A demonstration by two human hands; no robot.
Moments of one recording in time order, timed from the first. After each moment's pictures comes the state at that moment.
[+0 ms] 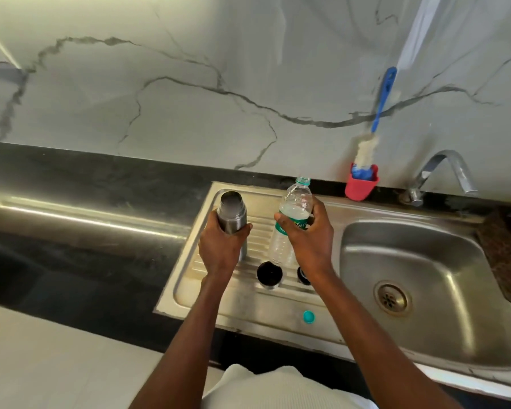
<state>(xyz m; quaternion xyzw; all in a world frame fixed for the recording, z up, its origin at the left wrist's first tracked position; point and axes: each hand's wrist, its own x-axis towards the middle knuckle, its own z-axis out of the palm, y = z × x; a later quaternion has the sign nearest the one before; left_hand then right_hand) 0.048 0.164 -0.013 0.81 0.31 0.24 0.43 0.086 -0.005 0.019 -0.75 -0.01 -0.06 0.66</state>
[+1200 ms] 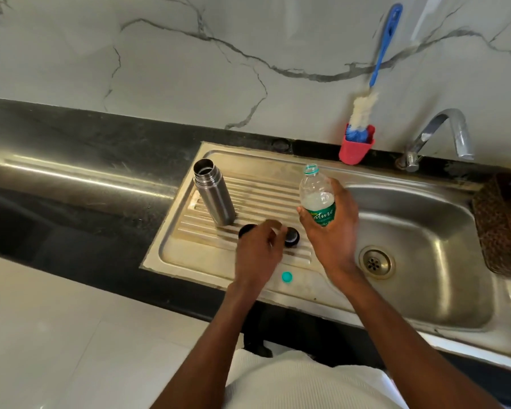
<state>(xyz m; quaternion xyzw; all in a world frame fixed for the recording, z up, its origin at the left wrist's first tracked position) 0.002 0.035 -0.046 0.90 0.13 0.16 0.39 0.069 -0.108 -0.009 -0.85 -0.07 -0.12 0.51</state>
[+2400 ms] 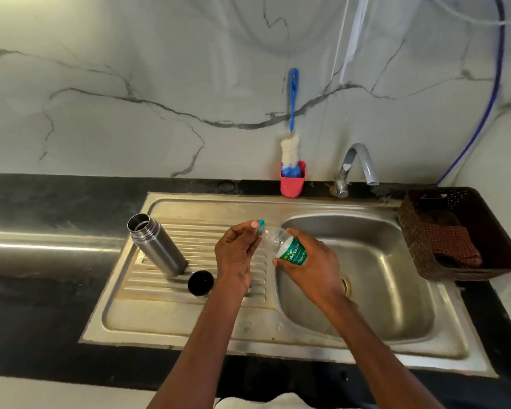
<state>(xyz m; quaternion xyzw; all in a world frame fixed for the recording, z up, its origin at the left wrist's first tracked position) 0.098 -0.027 -0.007 0.41 0.27 0.08 0.87 0.090 -0.195 -0.014 -0.93 -0.07 -0.04 0.36</state>
